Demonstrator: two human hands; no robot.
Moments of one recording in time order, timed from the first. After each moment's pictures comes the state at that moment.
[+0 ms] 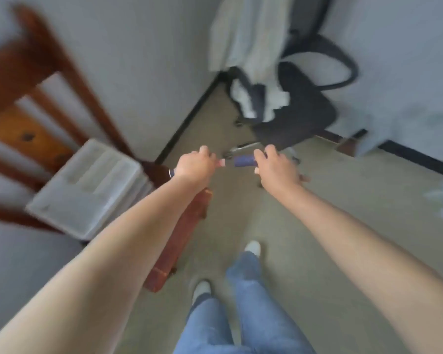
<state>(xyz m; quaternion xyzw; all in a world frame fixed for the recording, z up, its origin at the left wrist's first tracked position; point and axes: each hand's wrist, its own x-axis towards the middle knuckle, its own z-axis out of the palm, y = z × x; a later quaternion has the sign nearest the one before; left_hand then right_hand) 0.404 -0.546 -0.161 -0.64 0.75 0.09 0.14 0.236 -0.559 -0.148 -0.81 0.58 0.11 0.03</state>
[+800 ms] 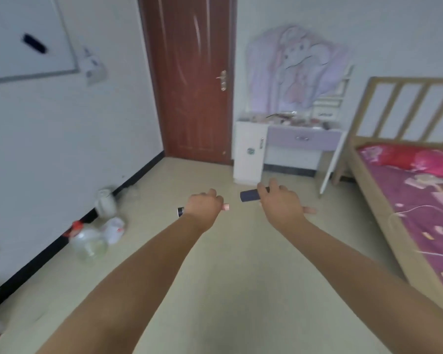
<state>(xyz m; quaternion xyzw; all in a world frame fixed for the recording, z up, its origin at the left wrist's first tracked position) -0.415 -0.113 0.036 0.15 0.98 -0.13 0.01 -0.400 0.047 0.041 -0.06 0.98 0.13 -0.10</state>
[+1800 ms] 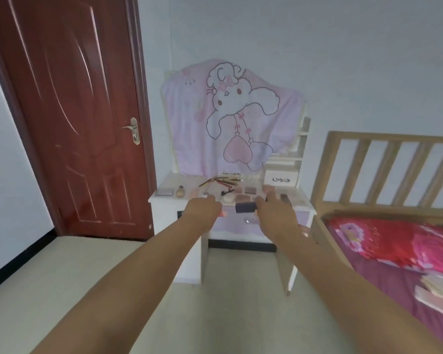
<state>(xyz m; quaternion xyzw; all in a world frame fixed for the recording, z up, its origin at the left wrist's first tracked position) -1.202 0.292 0.086 0.26 0.95 -0.15 -0.03 -1.145 0.435 0.083 0.07 0.99 0.06 -0.09</state>
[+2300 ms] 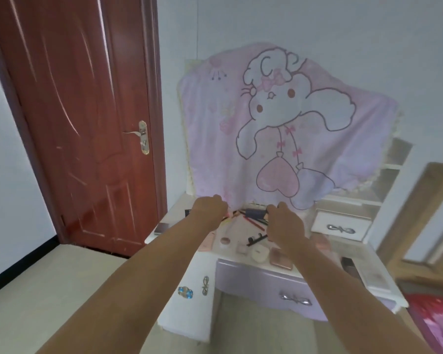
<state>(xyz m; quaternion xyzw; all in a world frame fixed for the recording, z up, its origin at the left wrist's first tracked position) -1.609 0.338 0.085 0.20 0.97 -0.13 -0.03 -1.579 0.497 0.064 0.04 1.00 -0.01 -0.09</state>
